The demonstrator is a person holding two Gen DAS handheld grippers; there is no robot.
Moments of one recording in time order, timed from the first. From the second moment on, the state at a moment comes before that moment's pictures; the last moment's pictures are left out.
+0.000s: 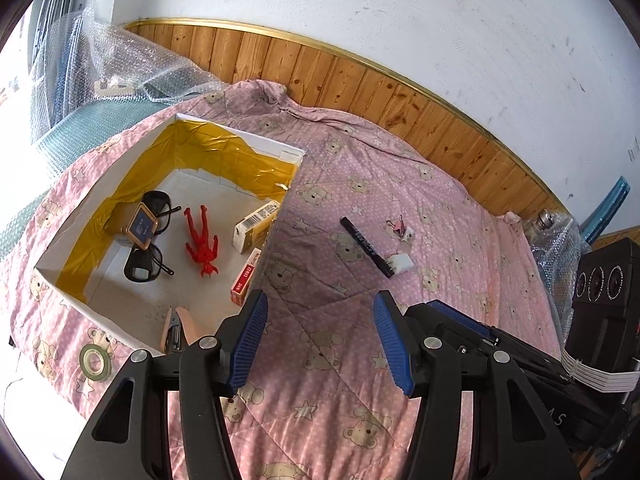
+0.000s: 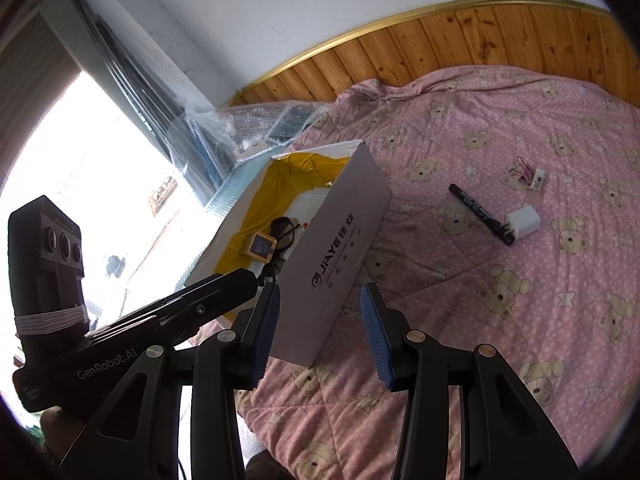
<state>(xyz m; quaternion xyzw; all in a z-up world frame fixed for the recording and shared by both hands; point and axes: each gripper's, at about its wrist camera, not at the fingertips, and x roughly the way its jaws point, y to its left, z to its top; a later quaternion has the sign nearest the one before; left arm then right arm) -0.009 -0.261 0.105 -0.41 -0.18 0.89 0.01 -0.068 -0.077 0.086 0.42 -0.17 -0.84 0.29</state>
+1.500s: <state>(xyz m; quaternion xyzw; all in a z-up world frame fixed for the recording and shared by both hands) -0.118 -0.158 0.034 -0.51 -0.14 0.85 0.07 -0.118 0.050 -0.006 0.48 -0.25 -0.82 0.16</state>
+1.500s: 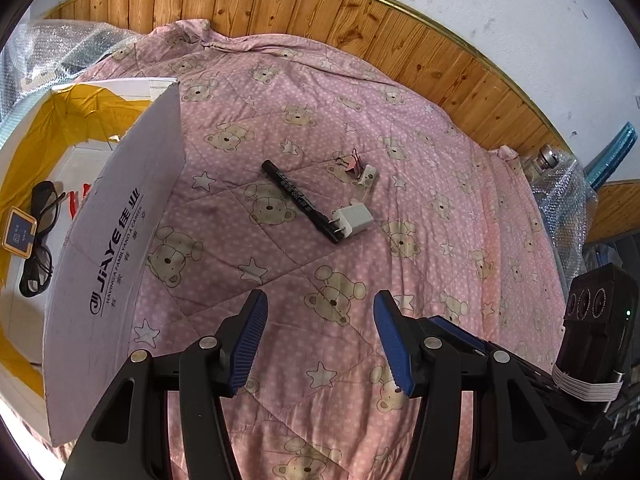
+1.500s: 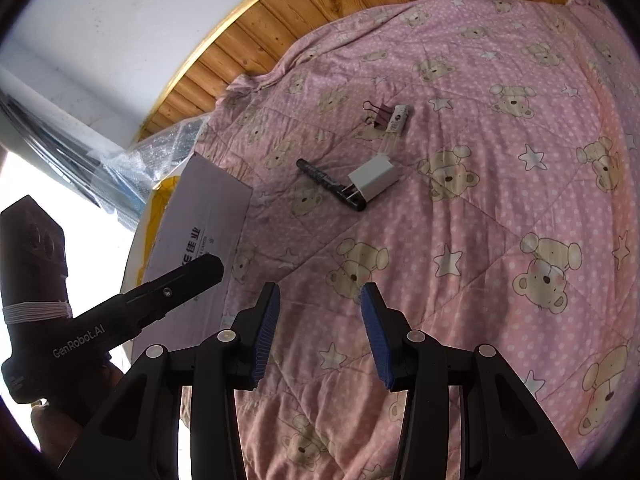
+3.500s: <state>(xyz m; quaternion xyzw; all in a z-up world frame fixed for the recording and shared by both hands) -0.270 -0.132 -0.065 -0.54 -0.10 0.83 0.12 -0.258 0.045 -0.077 0.55 -0.15 -0.81 0.13</state>
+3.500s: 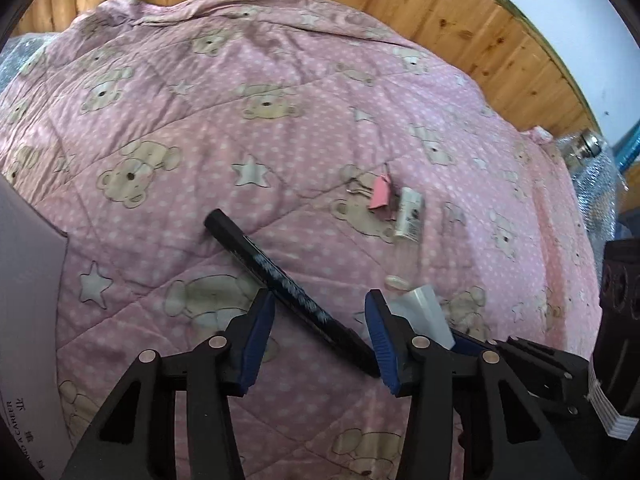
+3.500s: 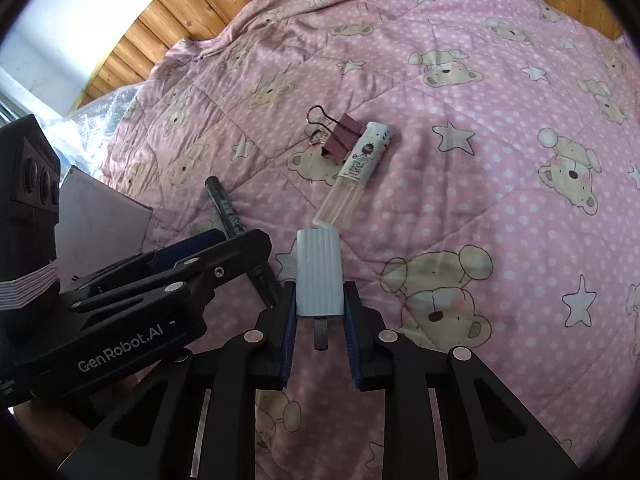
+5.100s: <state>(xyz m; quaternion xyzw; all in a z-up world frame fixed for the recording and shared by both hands) -0.228 -0.133 -0.044 -0.53 -0.08 0.84 0.10 -0.221 0.037 -0.037 0.52 -0.14 -0.83 0.12</state>
